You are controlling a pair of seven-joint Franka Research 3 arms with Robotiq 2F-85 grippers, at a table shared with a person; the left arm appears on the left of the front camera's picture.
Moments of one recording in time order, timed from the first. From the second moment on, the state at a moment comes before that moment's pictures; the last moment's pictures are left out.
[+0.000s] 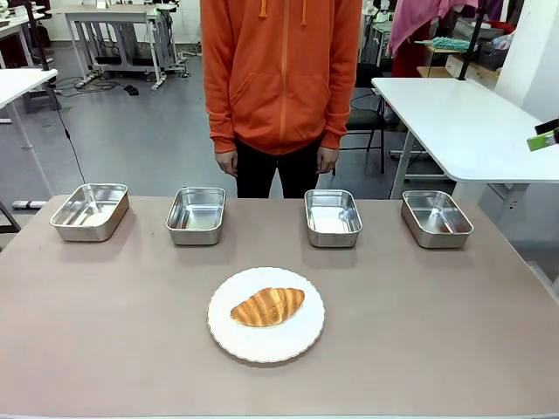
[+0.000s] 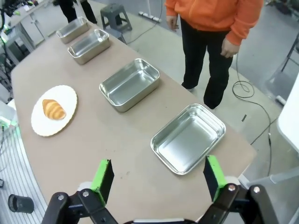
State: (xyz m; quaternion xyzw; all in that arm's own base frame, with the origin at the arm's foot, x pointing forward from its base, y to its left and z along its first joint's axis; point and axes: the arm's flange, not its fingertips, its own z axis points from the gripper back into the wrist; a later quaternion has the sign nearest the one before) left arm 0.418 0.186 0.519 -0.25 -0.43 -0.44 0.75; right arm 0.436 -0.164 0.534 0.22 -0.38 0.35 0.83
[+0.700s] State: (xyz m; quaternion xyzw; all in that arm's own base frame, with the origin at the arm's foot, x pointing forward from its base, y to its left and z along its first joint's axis) left arm 0.421 0.186 0.530 -0.26 -0.43 -0.44 0.74; right arm 0.434 -0.189 0.538 0.24 -0.39 0.34 0.82
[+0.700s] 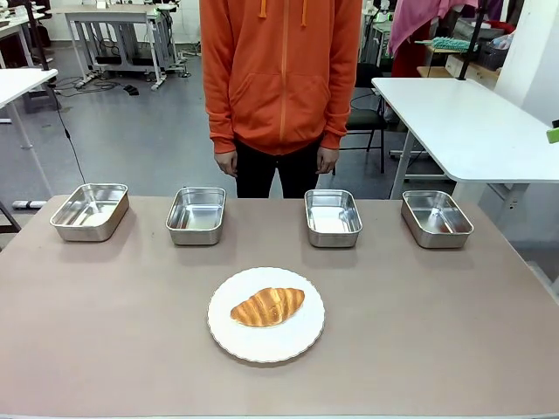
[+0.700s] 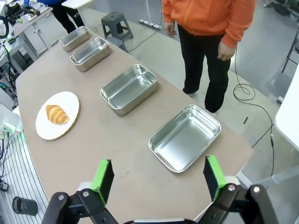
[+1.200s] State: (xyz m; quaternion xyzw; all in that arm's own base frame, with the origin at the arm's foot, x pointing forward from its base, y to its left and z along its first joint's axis) left arm 0.422 0.183 0.528 -0.25 -0.43 -0.44 0.75; right arm 0.433 -0.190 0.538 0.23 -0.39 0.34 0.83
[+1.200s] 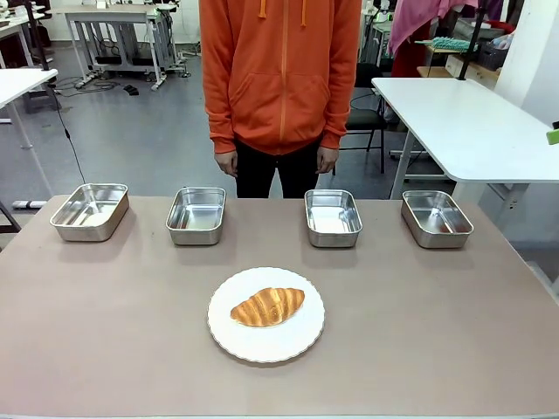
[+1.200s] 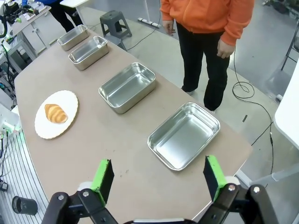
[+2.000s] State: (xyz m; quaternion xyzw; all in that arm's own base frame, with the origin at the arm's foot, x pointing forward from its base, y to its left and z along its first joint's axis) left arm 0.422 0.184 0.529 -0.25 -0.43 -0.44 0.75; right arm 0.433 -0.190 0.538 0.23 -0.39 0.34 0.83
